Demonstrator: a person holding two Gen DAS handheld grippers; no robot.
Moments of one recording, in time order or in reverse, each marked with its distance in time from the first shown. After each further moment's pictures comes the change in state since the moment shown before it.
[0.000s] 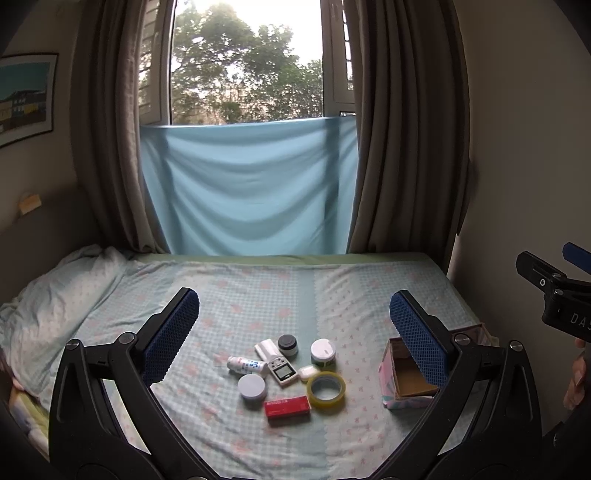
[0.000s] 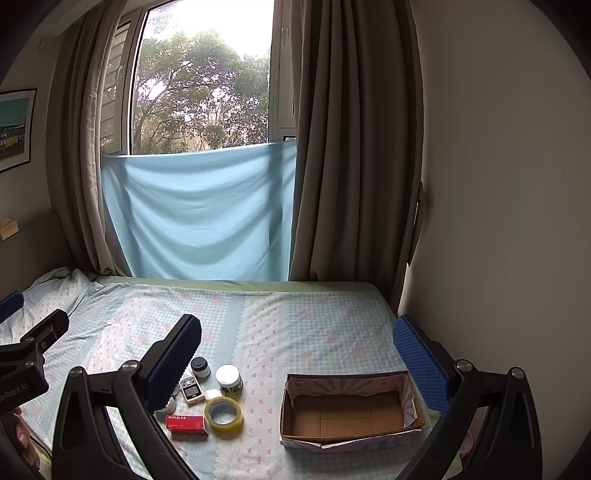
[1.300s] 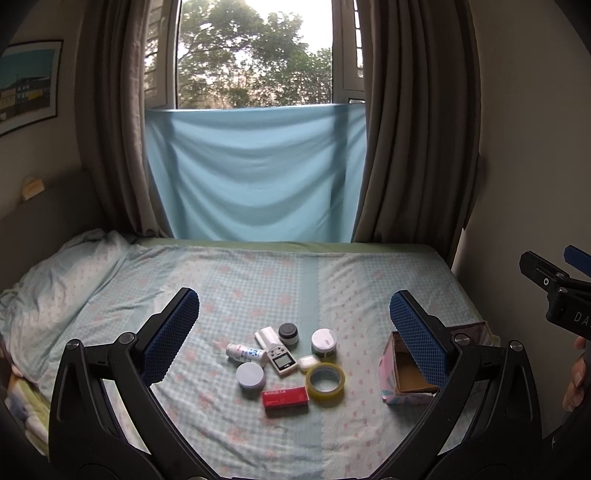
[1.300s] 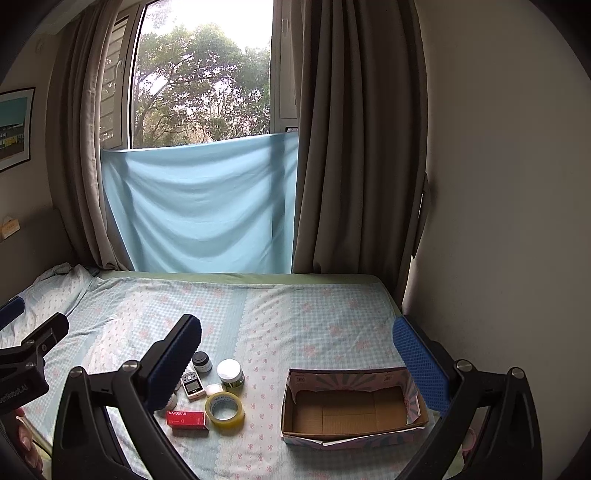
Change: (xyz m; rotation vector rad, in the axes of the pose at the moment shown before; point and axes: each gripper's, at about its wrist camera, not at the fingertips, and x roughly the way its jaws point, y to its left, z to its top) left arm 0.017 -0.001 -0.004 -0.037 0.067 0.030; right arm 0.014 0.000 0.003 -0.013 0.048 0.028
